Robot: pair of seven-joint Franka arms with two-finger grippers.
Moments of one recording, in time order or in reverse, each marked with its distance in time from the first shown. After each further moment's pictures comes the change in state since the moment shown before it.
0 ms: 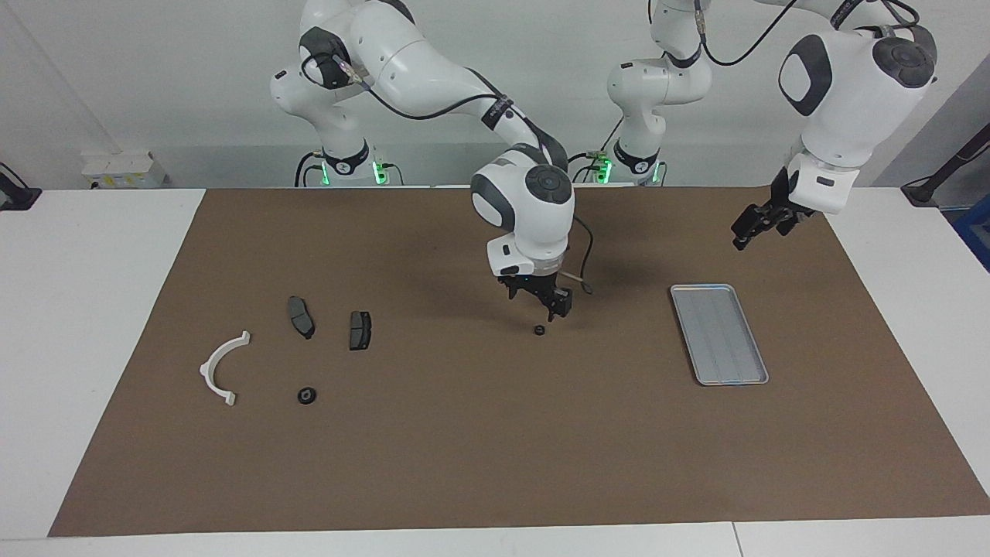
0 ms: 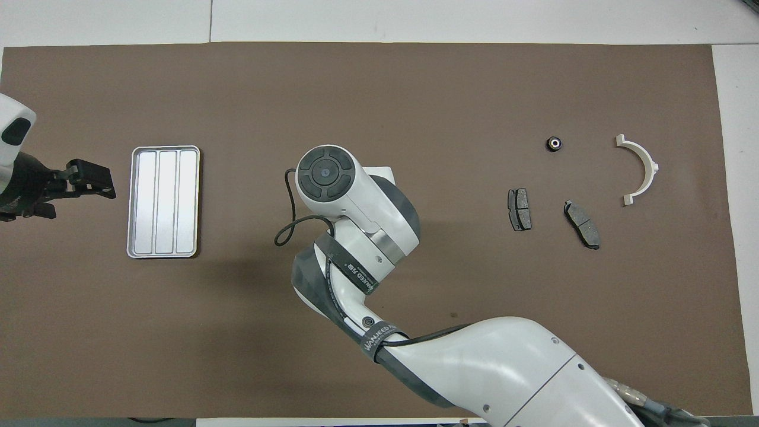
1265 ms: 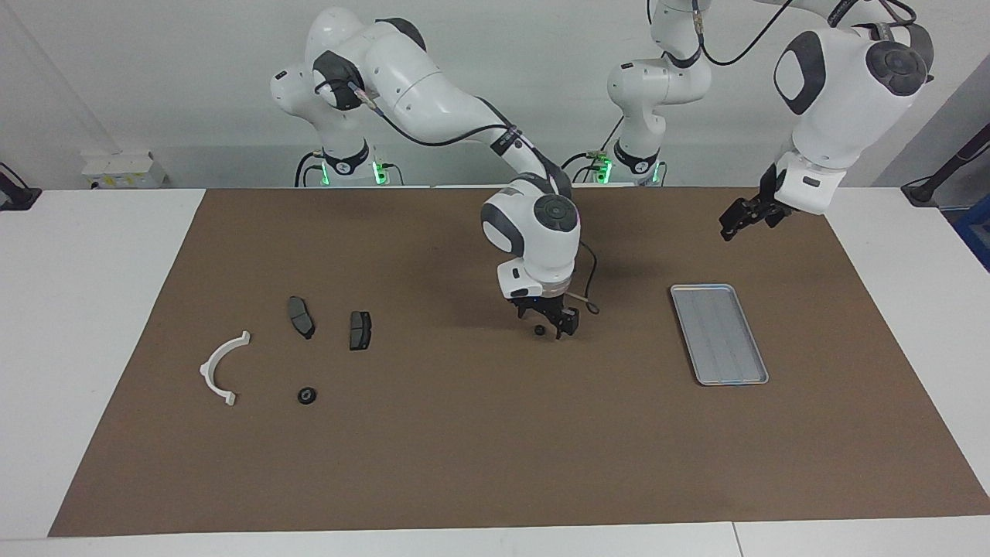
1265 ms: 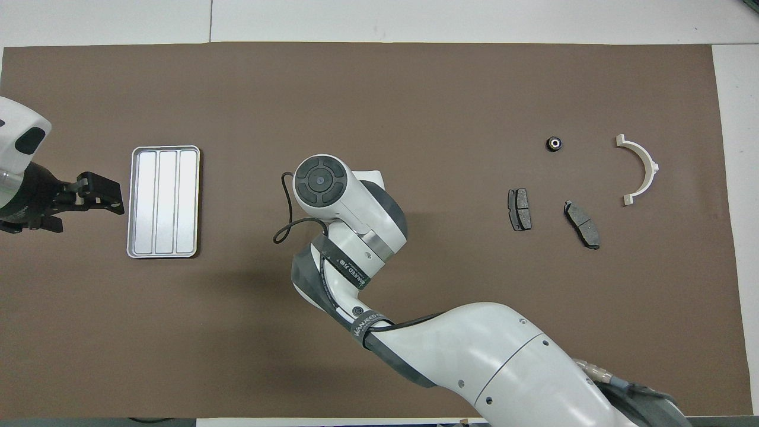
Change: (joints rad) left arm 0.013 -0.009 -0.037 0.025 -0.009 -0.116 0.013; right arm 0.014 0.083 0.000 0.015 -0.019 0.097 0.012
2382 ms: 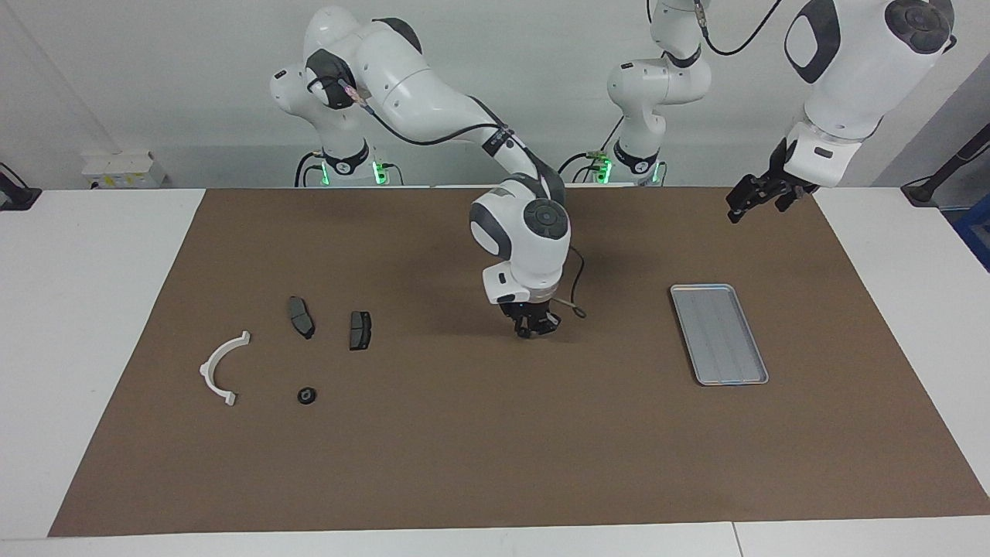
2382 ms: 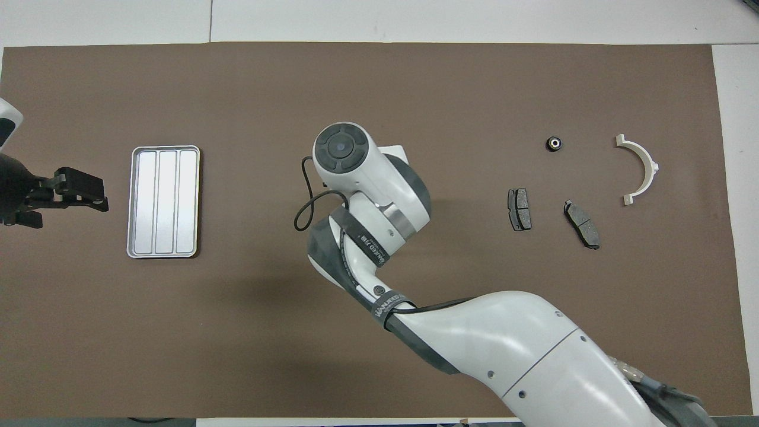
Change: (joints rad) left arm 0.000 -0.008 -0.006 0.083 0.000 -0.065 0.038; right arm -0.082 -0.043 -0.015 0.078 -0.005 -0.201 -0.209
